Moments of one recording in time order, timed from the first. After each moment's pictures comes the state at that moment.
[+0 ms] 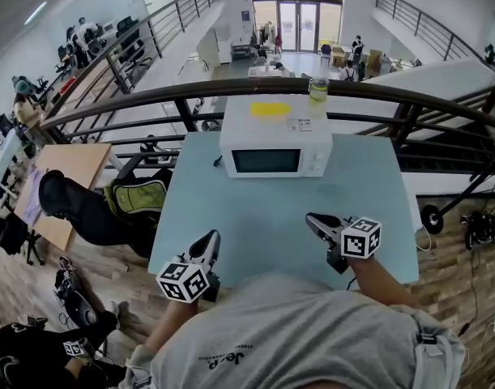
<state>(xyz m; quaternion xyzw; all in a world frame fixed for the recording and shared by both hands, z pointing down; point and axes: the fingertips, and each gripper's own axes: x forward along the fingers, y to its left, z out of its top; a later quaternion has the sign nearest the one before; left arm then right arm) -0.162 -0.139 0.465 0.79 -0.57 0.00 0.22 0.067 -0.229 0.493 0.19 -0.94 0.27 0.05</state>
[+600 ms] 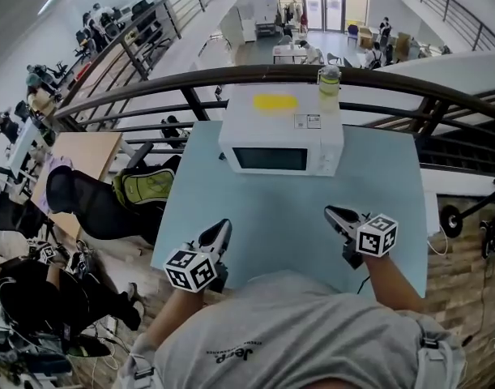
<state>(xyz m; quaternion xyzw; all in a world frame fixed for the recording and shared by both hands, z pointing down) -0.115 -0.213 0.471 0.78 -0.58 0.04 0.23 0.121 -0.315 0.530 0.20 -0.94 0.28 0.06</state>
